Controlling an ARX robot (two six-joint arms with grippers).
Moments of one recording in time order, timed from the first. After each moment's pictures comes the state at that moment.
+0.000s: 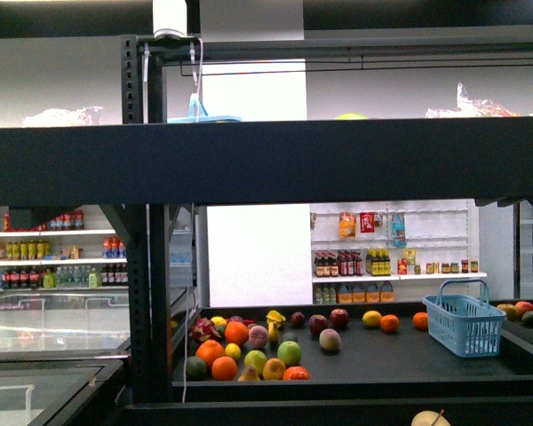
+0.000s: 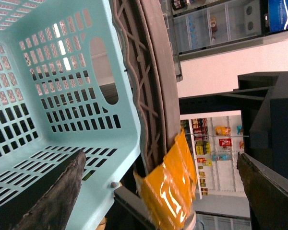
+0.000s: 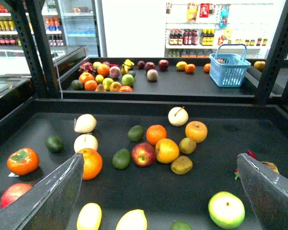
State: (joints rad) left arm 0.52 1.23 0.77 0.22 0.26 -1.20; right arm 0.00 0.00 0.01 0.00 0.00 0.00
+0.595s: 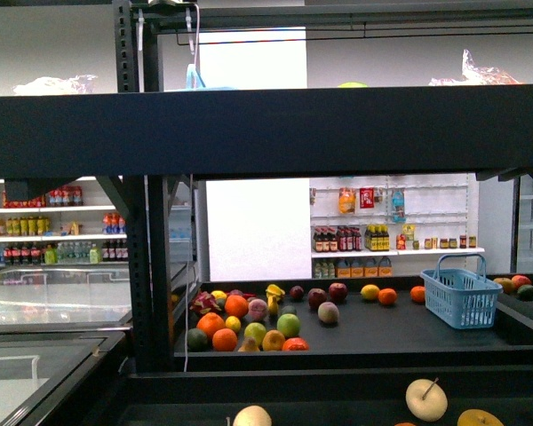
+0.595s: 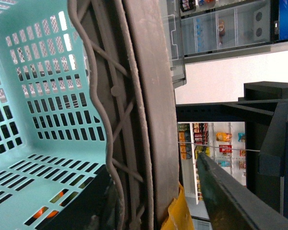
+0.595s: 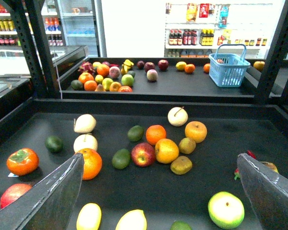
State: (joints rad) left arm 0.47 1.41 0.91 0.22 0.20 -1.25; right arm 0.00 0.00 0.01 0.00 0.00 0.00
